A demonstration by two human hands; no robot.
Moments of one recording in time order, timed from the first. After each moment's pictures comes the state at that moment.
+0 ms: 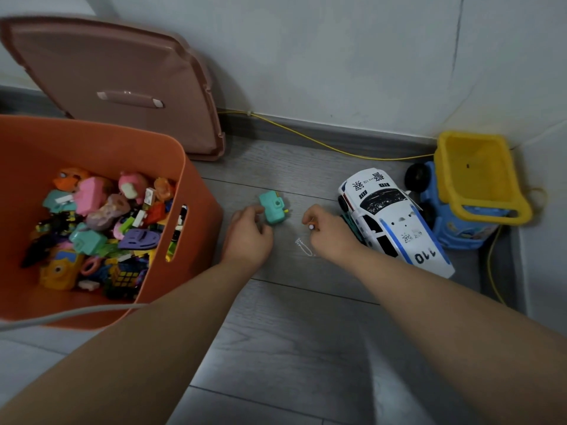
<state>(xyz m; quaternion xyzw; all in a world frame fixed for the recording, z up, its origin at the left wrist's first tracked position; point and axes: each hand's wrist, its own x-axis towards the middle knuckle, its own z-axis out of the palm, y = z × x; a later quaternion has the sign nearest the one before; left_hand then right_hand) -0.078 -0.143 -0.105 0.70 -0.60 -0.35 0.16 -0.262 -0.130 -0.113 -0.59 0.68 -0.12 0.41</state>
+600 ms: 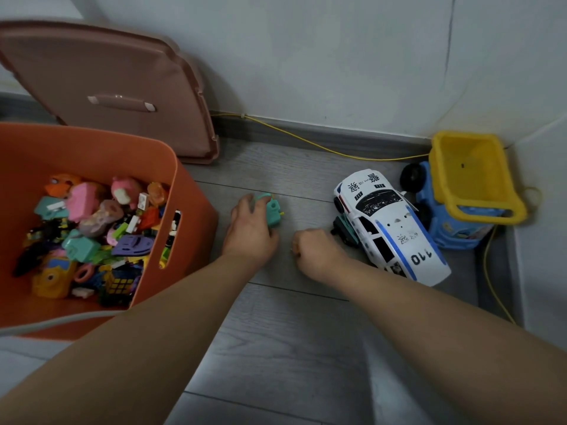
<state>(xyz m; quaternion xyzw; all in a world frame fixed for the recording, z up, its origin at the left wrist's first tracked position) -0.088 -0.156 -0.104 0.65 -0.71 -0.26 0.04 -0.243 -0.117 -0.125 -0.70 0.65 0.03 0.31</state>
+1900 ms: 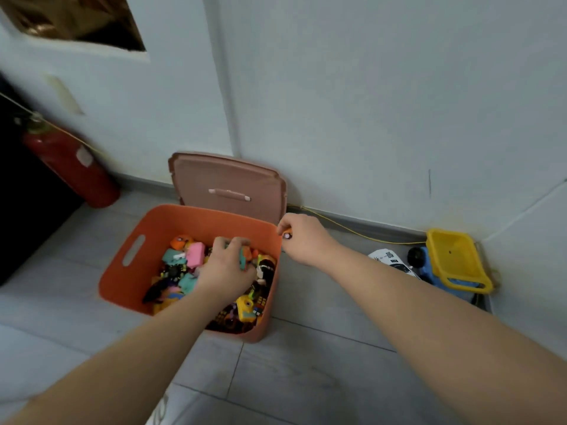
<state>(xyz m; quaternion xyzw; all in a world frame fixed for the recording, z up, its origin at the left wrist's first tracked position) 0.096 -0.129 0.088 0.66 -0.69 -0.25 0.15 -0.098 -0.164 0.132 -0.70 0.63 -0.16 0.30</state>
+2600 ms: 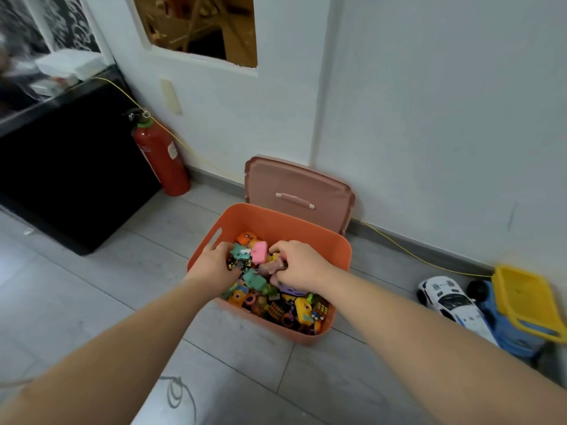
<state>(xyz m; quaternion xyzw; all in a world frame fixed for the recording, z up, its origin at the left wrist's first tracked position) 0.263 -0.123 0.108 0.76 -0.60 -0.26 0.07 0.050 -0.154 0.131 -0.78 0.52 -0.02 0.34</state>
